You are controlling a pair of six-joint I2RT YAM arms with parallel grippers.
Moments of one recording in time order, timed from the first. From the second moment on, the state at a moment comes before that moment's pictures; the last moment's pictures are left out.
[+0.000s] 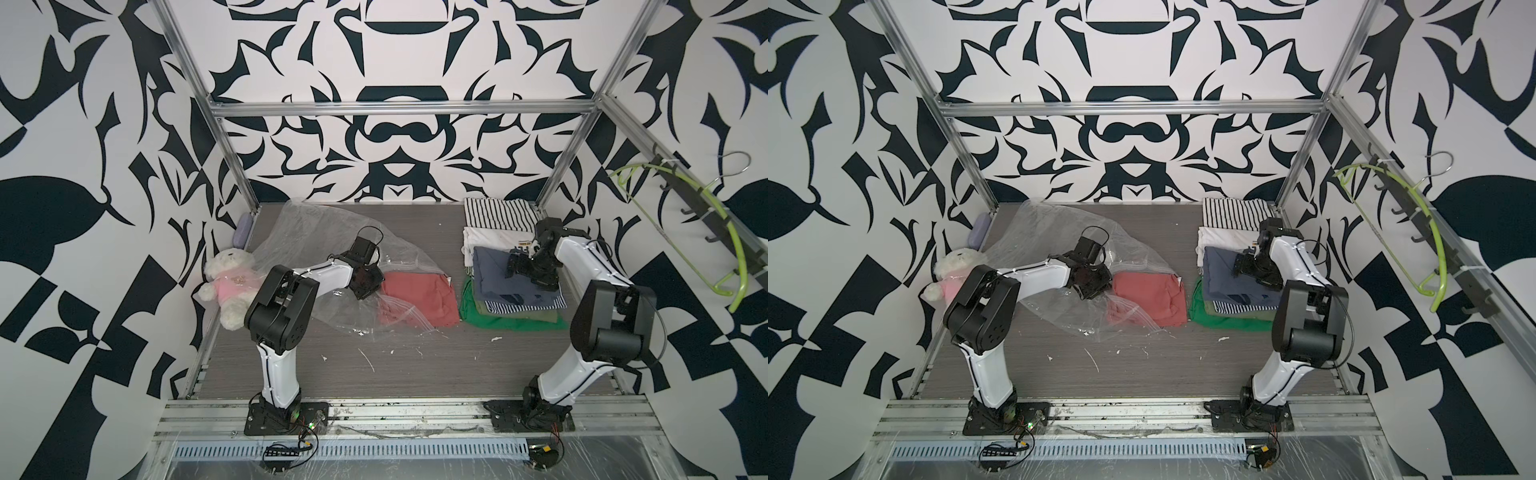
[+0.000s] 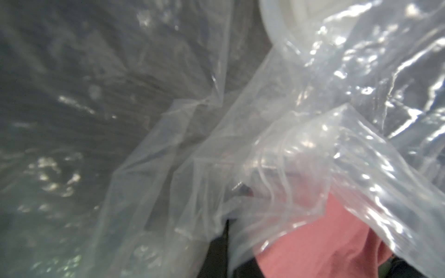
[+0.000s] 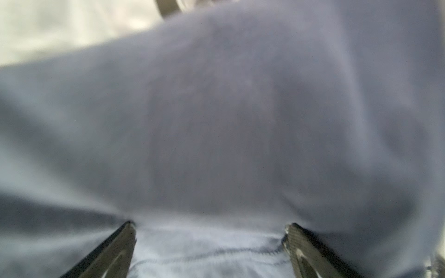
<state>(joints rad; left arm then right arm) -0.50 1.89 1.15 -0.35 0.23 -0.99 -0.16 1.66 1.32 -1.00 -0.07 0.23</state>
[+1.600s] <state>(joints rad) -0.49 1.89 1.13 -0.36 0.26 -0.97 0.58 2.04 1.58 -0.87 -0.07 0.17</state>
